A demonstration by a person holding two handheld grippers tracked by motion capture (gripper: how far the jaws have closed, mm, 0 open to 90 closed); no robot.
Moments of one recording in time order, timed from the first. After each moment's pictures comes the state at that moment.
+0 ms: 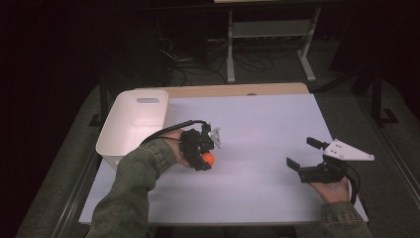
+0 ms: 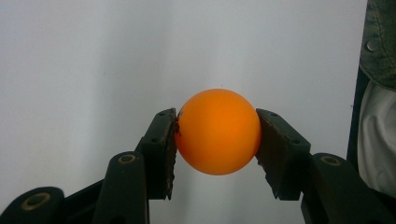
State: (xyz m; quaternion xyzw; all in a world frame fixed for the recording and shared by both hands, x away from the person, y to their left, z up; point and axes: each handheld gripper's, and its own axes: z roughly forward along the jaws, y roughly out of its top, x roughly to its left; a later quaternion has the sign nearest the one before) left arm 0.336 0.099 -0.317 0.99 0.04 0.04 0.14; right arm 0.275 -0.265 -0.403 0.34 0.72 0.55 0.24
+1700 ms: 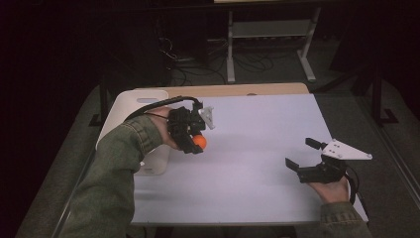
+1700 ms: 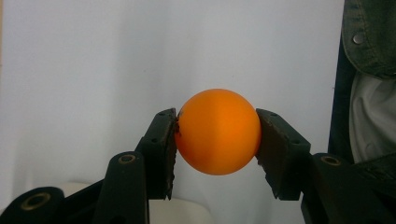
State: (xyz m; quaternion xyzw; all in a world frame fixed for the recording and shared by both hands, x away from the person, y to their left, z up) left arm 0.340 0.112 -0.244 0.99 0.02 0.07 0.13; right arm 0.277 -0.263 -0.405 0.35 0.73 0.54 0.24
